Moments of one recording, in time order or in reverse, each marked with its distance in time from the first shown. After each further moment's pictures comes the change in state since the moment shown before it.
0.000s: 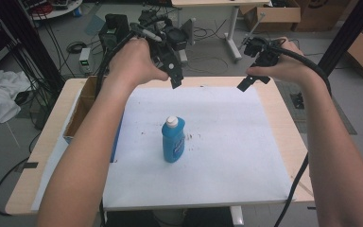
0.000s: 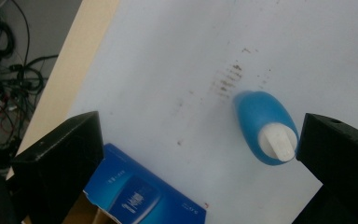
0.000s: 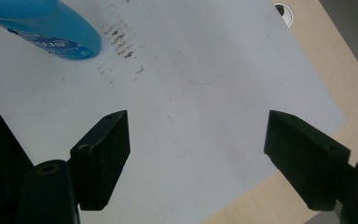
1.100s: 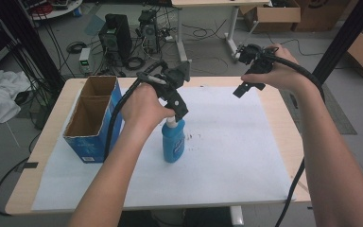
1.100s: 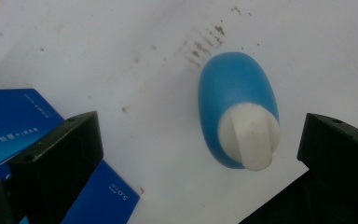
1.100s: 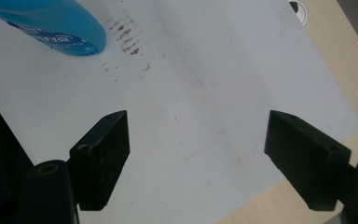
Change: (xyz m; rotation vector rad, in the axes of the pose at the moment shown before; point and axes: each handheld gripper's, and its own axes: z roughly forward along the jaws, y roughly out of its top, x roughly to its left) left arm -0.040 -0.027 0.072 0.112 -0.072 -0.242; right arm 0.011 0.001 0.016 0.012 0.002 -0.016
